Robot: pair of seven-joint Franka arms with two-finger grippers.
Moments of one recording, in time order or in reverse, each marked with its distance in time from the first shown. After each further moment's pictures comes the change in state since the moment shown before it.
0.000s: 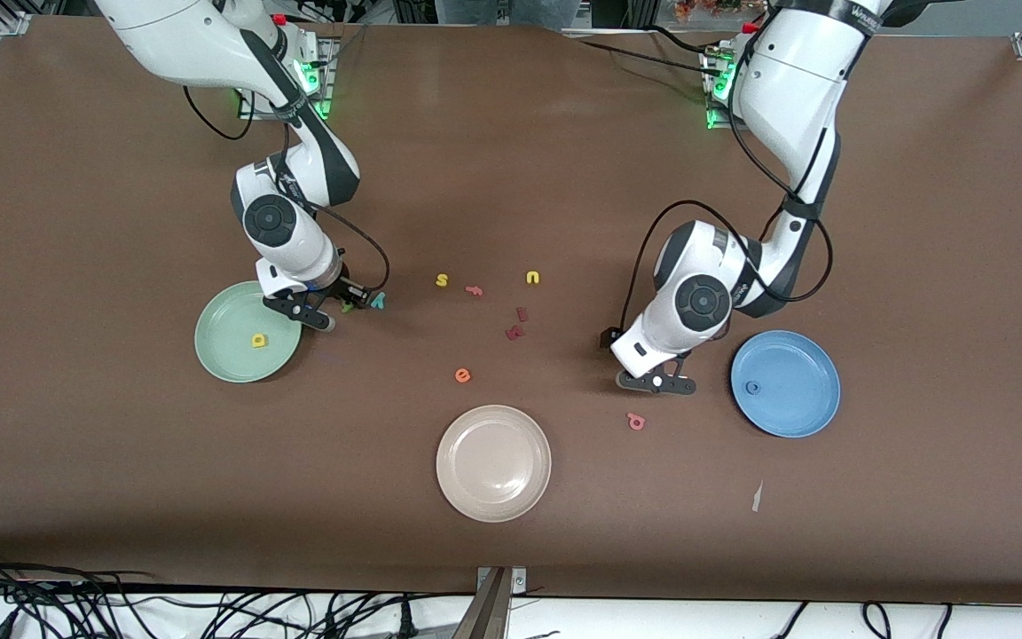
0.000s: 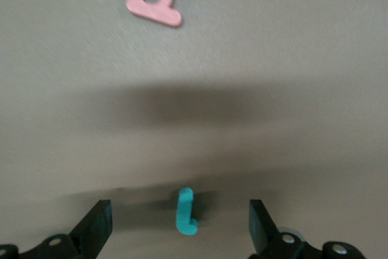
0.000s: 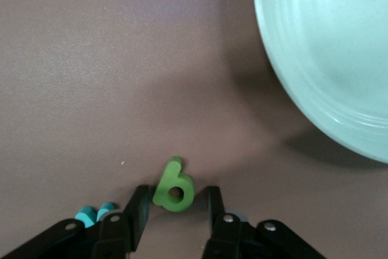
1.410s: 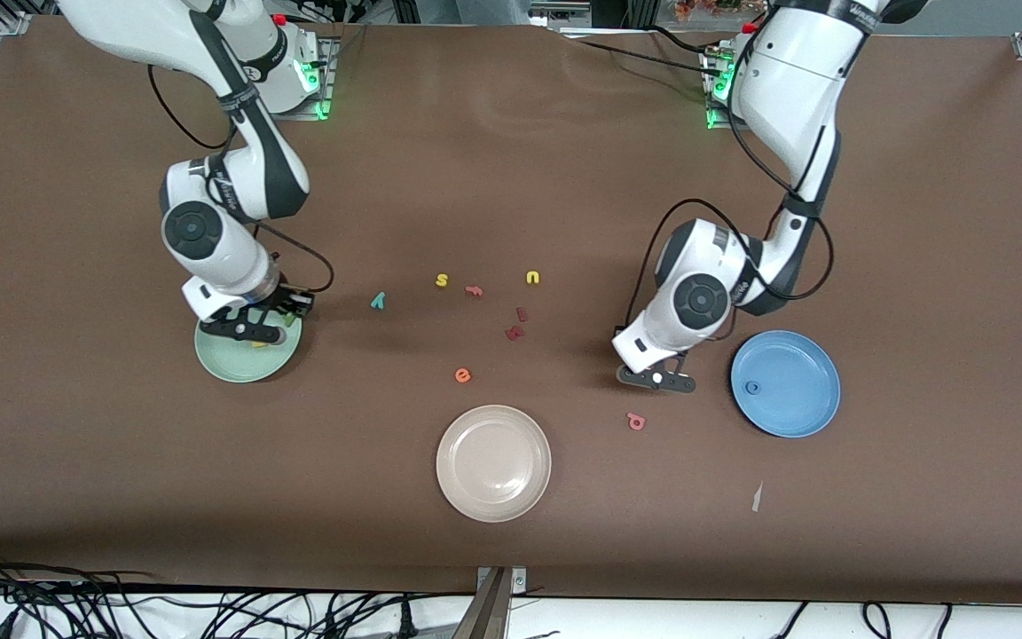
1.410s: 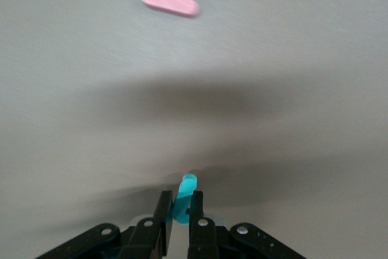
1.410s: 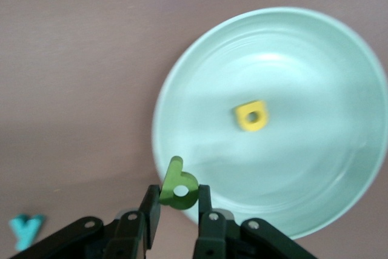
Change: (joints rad) left arm 0.023 -0.017 0.029 0.019 0.022 -0.075 0.117; right arm -0.014 -0.096 -0.157 0.082 -0.004 -0.199 -0.445
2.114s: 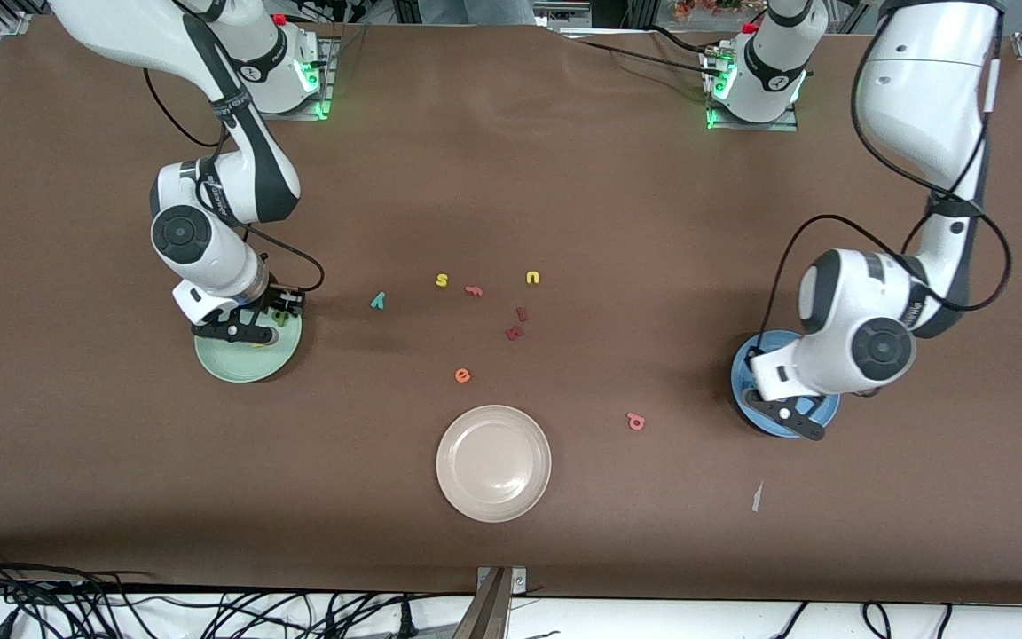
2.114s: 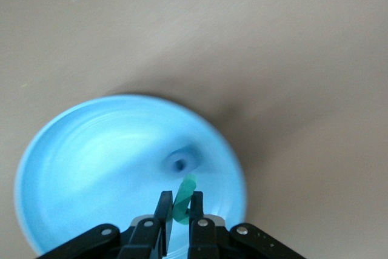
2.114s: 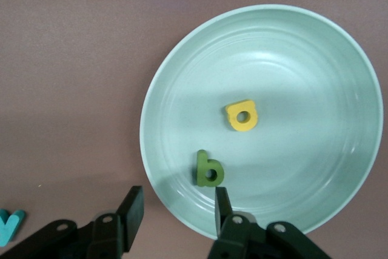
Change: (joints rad) left arm 0.286 -0.044 0.017 0.064 0.099 -0.130 0.578; right arm 0.000 0.002 0.002 -0.006 0.002 -0.004 -0.016
